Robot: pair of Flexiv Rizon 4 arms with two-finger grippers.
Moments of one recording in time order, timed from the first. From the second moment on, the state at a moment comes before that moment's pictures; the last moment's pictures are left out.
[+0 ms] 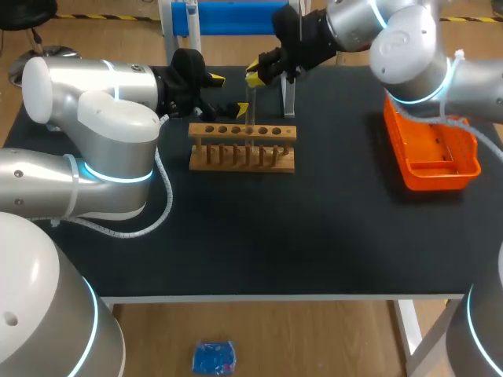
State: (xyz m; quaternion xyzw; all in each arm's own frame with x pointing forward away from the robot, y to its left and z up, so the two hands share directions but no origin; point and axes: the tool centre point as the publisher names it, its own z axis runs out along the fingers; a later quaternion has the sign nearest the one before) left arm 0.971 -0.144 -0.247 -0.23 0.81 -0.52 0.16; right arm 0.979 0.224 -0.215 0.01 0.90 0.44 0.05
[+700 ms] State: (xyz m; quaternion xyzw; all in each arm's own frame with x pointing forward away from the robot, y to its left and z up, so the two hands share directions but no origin) left arm 0.971 -0.144 -0.247 -0.23 0.81 -0.52 0.16; right arm 0.982 0.227 -0.228 0.01 0.90 0.43 0.04
